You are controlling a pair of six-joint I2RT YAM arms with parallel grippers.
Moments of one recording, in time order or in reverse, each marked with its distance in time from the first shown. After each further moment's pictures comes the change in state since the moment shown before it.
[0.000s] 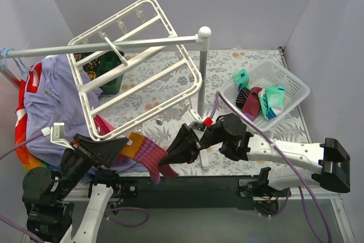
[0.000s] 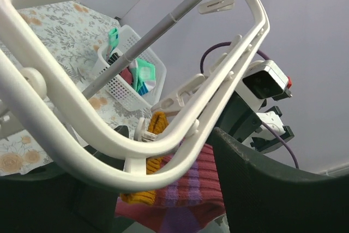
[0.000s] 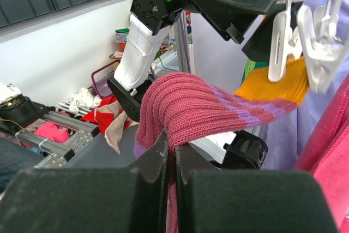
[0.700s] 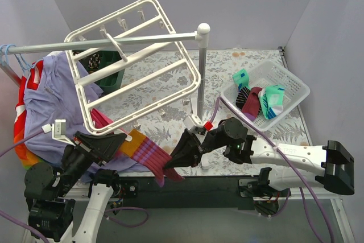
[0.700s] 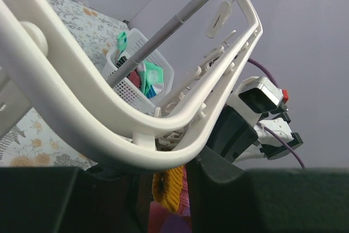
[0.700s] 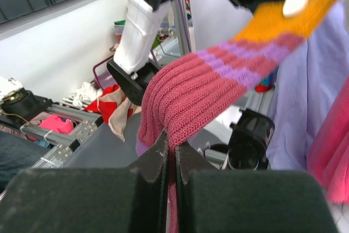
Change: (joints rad) left arm 0.007 0.022 -0.014 0.016 -0.022 0.036; right arm 0.000 -0.042 -0.068 -0.024 0.005 0.000
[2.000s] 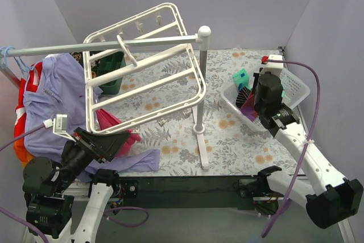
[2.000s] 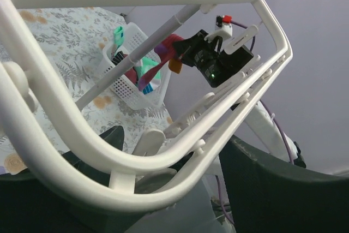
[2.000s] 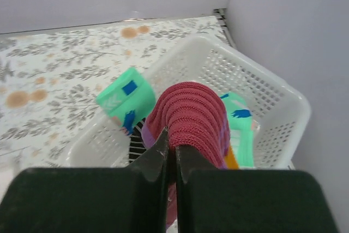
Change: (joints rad) left arm 0.003 0.050 0.039 -0.016 0.029 -0.003; right arm -0.803 -0.199 0.112 -0.892 1.389 -0.358
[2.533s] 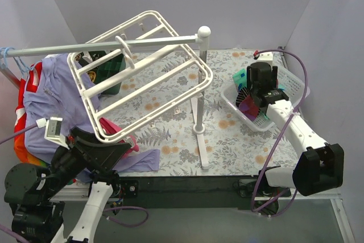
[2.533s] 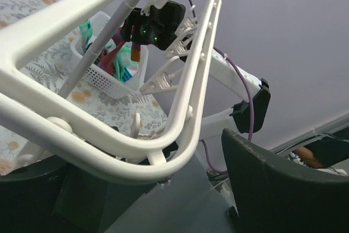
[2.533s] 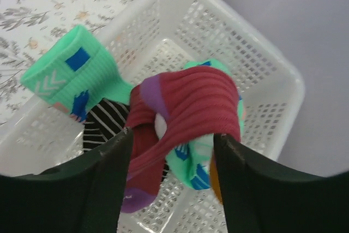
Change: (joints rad) left arm 0.000 0.083 0.173 -0.042 0.159 0.053; right arm -0.171 0.331 0.144 -0.104 -0.014 -0.041
